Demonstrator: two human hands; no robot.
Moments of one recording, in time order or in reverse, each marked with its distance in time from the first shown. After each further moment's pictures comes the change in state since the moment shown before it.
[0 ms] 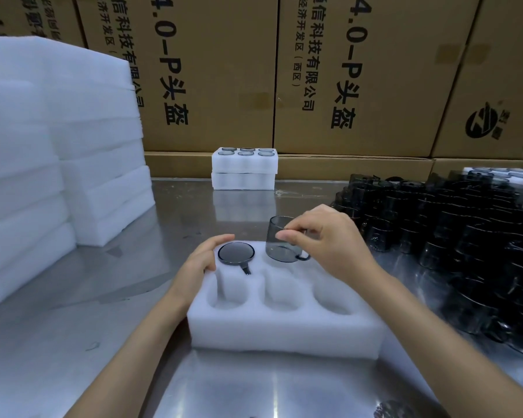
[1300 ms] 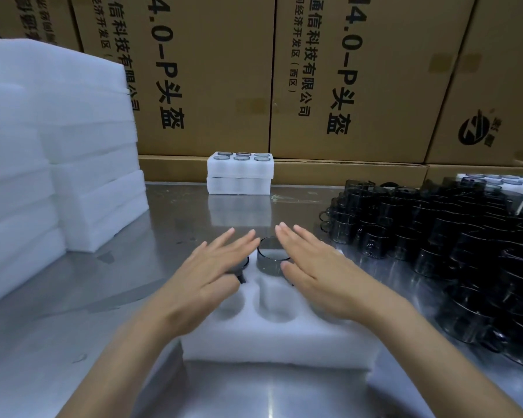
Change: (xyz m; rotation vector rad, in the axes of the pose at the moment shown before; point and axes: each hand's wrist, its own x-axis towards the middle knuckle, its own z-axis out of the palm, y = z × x) left_hand -0.026 0.031 0.008 0.980 -0.326 0.432; right_hand -0.020 -0.006 -0.003 -0.319 -0.526 0.099
